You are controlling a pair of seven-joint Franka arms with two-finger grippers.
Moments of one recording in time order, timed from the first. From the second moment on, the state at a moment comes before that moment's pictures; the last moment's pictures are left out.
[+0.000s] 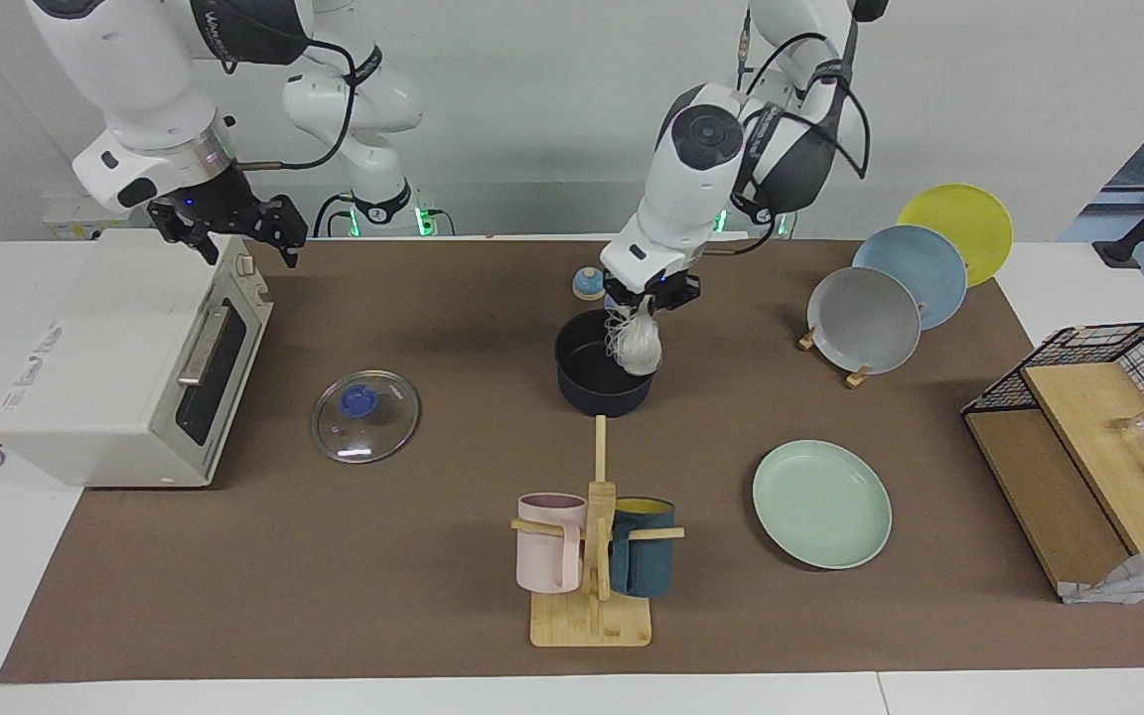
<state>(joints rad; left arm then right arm) -0.50 0.16 -0.08 -1.62 -0.14 1.69 -0.41 0.00 0.01 0.02 -1.55 -0.05 1.43 0.05</state>
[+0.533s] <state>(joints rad) -0.14 0.22 -0.06 -1.50 -0.18 1.68 -0.10 0.00 0.01 0.03 -1.54 -0.05 1.43 0.05</state>
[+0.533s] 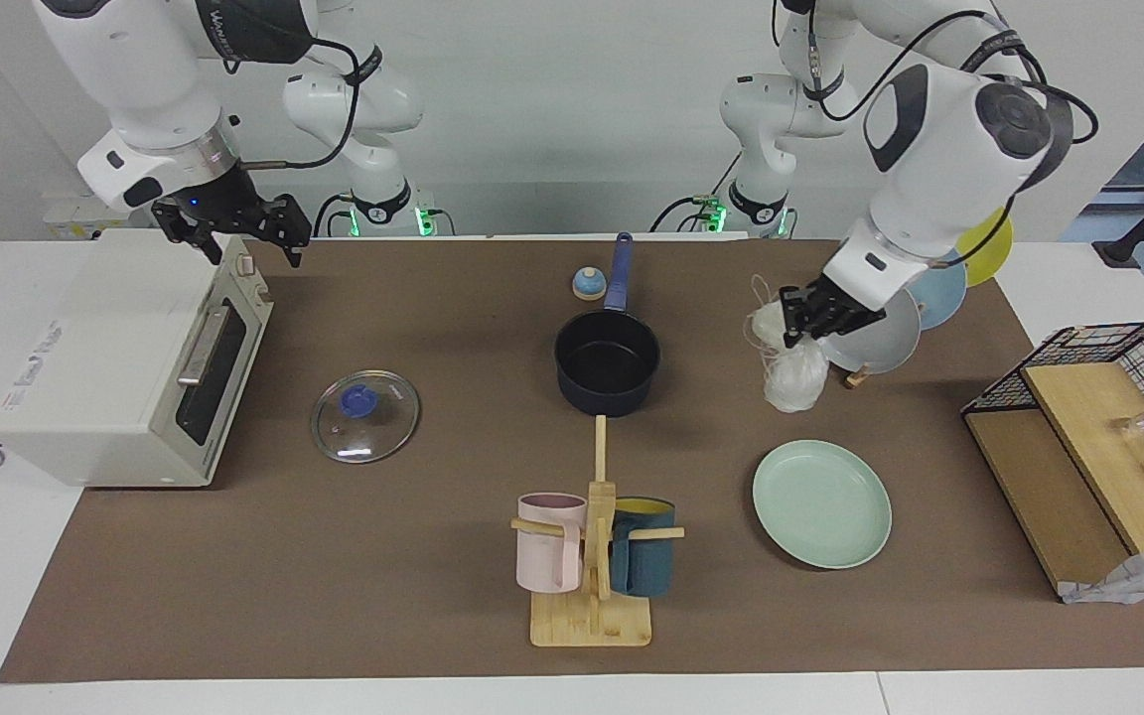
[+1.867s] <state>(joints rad) -0.08 0.46 -0.07 -1.48 -0.08 1.98 0.10 0.00 0.01 0.02 -1.54 -0.05 1.43 0.05</state>
